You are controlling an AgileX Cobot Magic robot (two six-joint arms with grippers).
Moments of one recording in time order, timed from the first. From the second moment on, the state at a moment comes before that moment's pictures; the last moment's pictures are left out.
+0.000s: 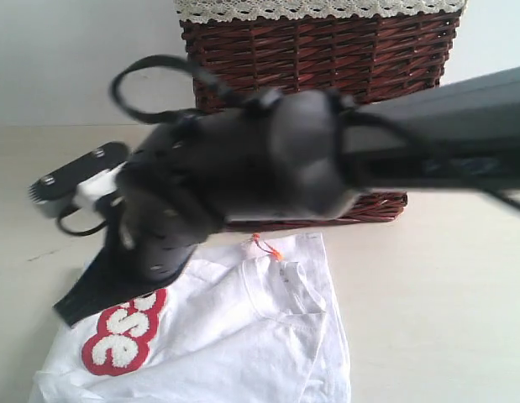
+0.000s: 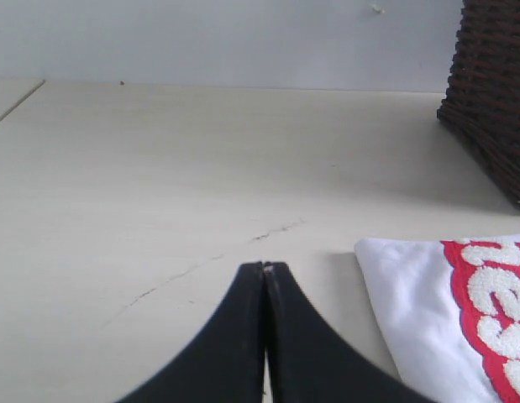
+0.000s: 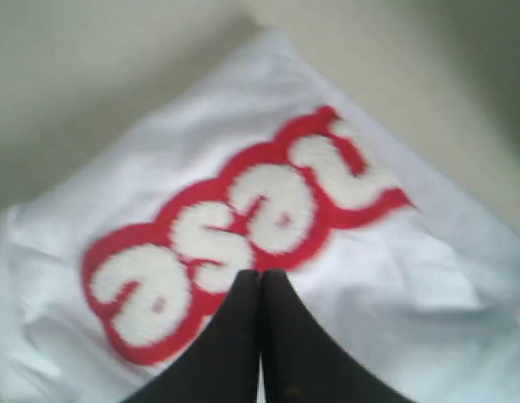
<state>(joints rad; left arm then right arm) -0.03 0.01 0.00 0.00 0.36 -0.06 0.88 1.95 -1.39 -0.18 0.58 0.33</state>
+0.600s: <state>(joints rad) -0.03 0.01 0.00 0.00 0.36 -0.06 0.60 1.88 -0.94 -0.19 0.45 0.40</state>
